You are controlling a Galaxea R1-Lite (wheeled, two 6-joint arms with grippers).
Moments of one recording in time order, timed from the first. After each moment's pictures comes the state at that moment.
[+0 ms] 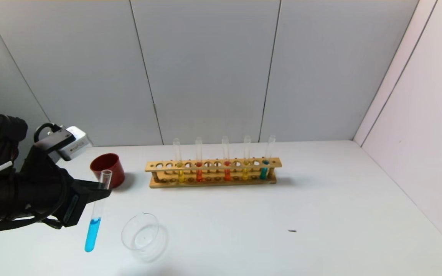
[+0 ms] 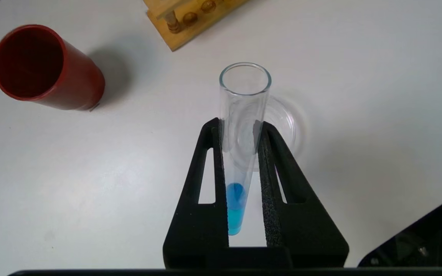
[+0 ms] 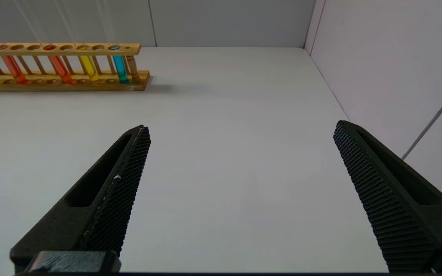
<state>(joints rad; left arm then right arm) -0.13 1.35 -0.77 0.10 -0.27 0.34 0.00 0.00 0.00 -0.01 0.01 0.00</state>
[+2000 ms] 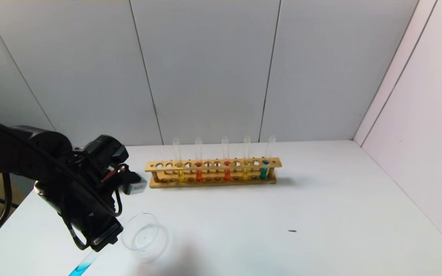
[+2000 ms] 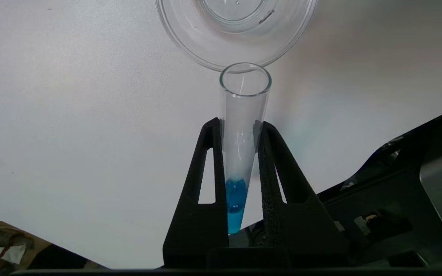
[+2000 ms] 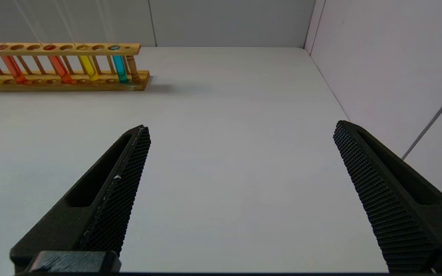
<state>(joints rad) -0.30 1.77 -1.05 0.64 0.01 0.38 0.00 0.00 0.00 -0.01 0.01 0.00</state>
